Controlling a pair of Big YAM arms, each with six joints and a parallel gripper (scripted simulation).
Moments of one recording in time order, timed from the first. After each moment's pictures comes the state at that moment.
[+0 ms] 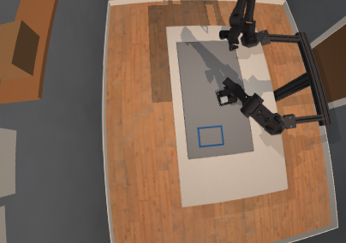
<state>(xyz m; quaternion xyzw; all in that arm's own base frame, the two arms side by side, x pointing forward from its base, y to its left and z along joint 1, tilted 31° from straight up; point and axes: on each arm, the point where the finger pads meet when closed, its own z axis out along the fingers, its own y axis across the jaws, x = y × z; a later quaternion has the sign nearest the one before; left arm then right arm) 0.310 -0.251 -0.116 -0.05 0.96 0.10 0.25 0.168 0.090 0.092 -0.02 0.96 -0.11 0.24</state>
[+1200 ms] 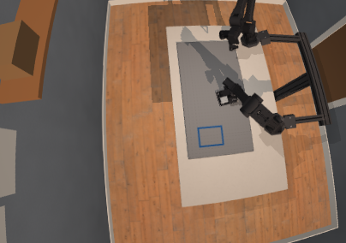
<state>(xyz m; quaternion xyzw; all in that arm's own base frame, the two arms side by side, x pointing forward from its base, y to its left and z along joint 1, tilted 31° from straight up) 0.311 -0.250 -0.118 -0.05 0.96 0.10 0.25 0.168 0.090 0.092 -0.02 0.96 -0.11 0.24</state>
